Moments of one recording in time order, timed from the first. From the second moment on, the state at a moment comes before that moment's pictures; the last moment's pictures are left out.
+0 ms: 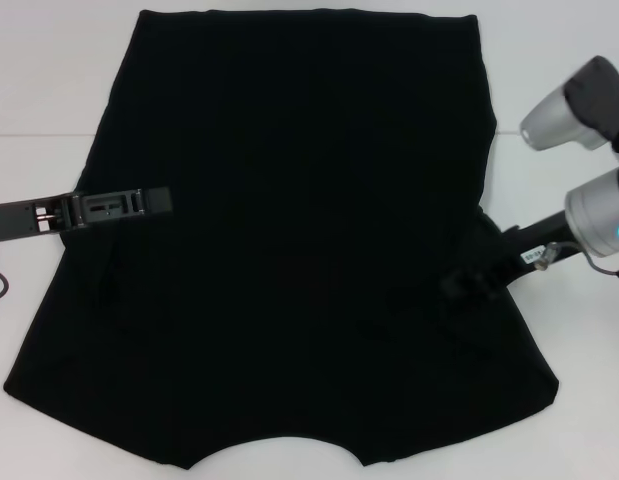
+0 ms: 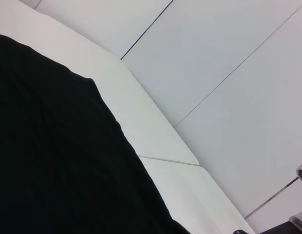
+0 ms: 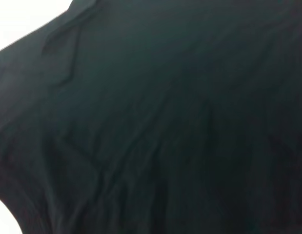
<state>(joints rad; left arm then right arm) -0.62 -1.99 0.27 0.72 2.23 1.72 -2.01 0.88 2.01 -0.96 -0.66 -2.46 -1.33 2.05</state>
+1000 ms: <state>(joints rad) -0.60 -1.98 0.25 0.71 2.24 1.70 -2.09 0.86 2.01 -0.78 -0.71 -2.46 -1.32 2.18</state>
